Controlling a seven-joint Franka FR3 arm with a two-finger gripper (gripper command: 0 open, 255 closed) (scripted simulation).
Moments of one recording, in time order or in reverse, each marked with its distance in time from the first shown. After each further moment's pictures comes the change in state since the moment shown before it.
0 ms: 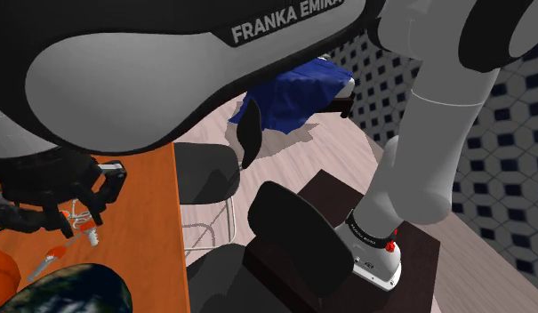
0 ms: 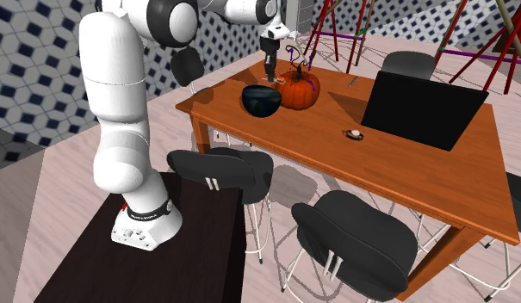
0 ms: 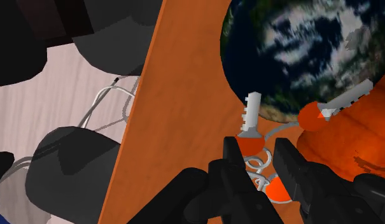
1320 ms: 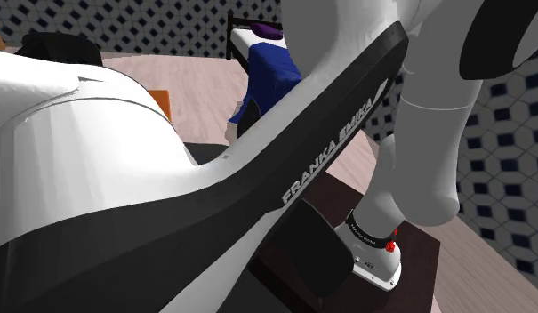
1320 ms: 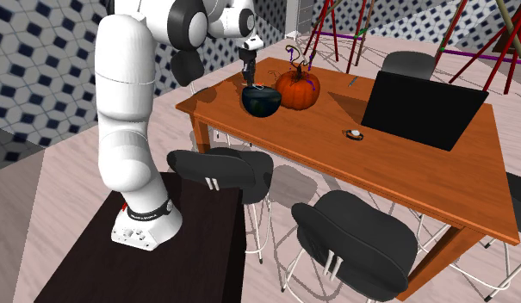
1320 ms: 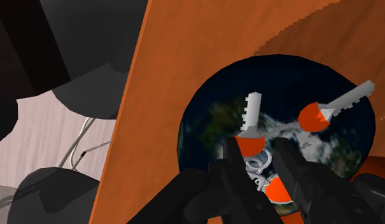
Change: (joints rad) arm 0.164 0.100 0.034 -0.036 -0.100 0.086 0.247
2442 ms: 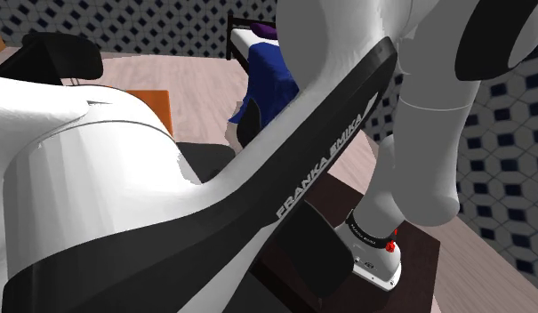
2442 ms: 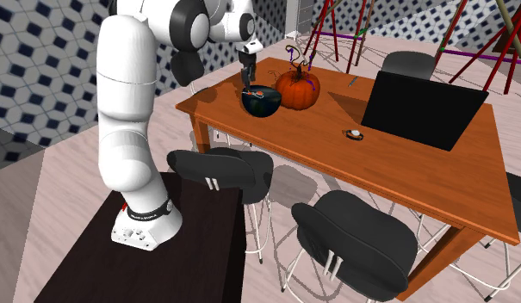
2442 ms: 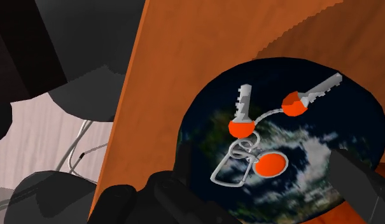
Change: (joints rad) arm 0.004 0.013 -0.005 -0.020 -0.013 0.030 0.012
